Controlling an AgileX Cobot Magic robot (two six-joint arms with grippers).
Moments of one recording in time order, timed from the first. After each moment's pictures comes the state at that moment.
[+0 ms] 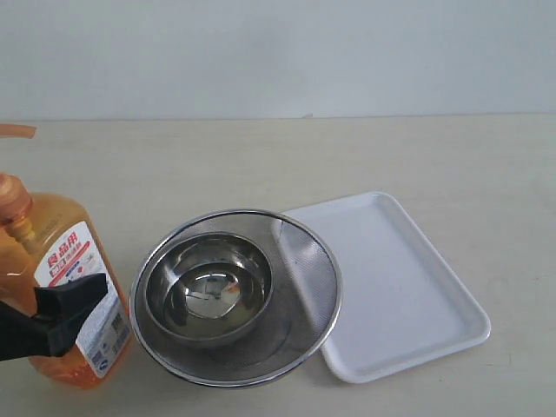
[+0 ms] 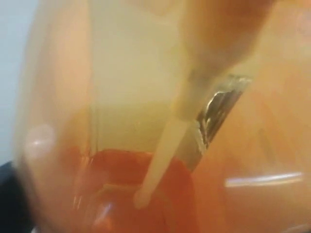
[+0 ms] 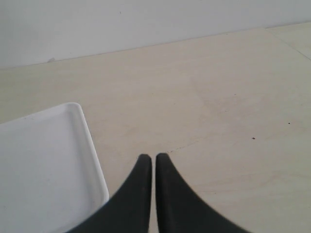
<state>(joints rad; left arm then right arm) -0.28 1.26 -0.03 0.10 -0.72 -0.24 0.00 0.01 0.00 -0.10 0.35 0.23</state>
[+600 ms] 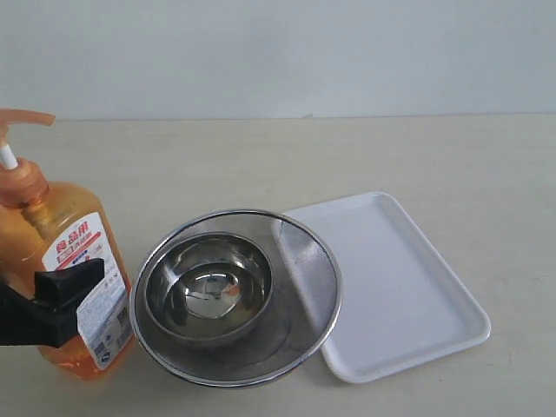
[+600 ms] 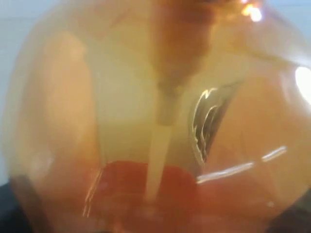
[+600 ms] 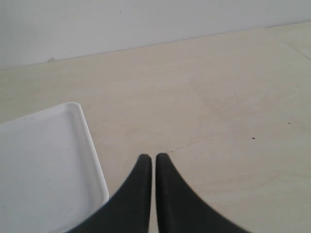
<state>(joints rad) -0.28 1.27 -0.08 0.10 -0.72 -0.12 0.00 0.01 0.00 -0.10 0.35 0.23</state>
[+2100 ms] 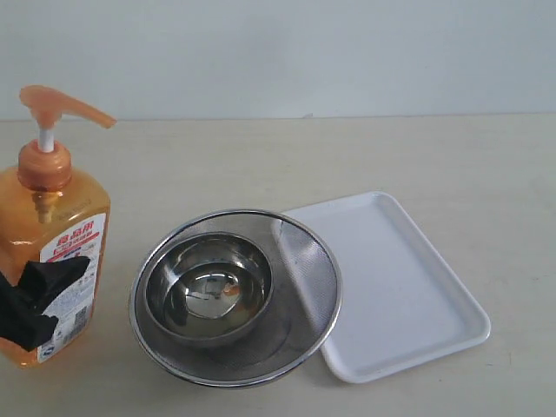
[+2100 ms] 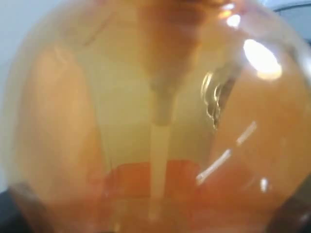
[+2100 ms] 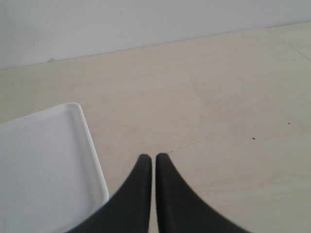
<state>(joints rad) -0.29 1.02 -0.26 0.26 -0.13 0.07 0.00 0.01 0.00 -0.10 0.35 0.23</state>
